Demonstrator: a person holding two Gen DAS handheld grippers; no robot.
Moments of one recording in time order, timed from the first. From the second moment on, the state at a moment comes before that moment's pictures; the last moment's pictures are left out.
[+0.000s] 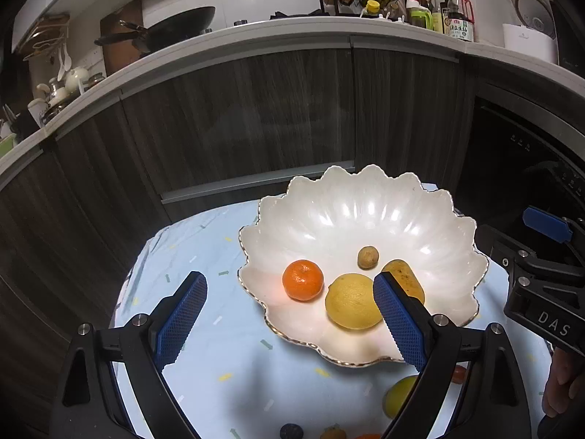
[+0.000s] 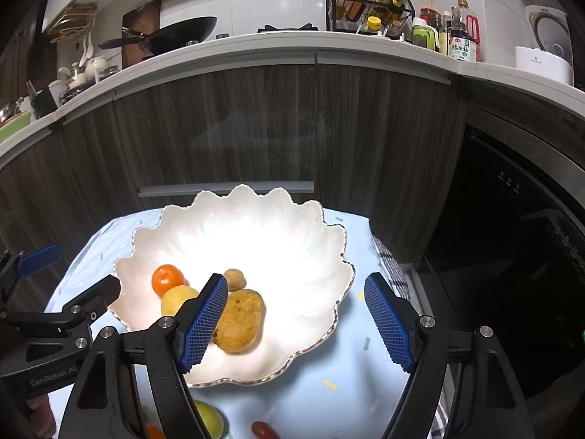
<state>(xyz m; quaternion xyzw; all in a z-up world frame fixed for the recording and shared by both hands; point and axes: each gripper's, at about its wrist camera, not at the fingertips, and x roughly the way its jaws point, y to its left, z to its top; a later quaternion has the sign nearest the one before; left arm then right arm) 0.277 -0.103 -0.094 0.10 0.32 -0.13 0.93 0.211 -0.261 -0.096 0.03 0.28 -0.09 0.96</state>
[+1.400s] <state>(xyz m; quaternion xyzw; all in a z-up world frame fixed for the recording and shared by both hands) 0.185 -0.097 -0.106 0.10 0.35 -0.10 0.93 0.140 -0.254 -0.109 -0.01 0.29 -0.04 0.96</state>
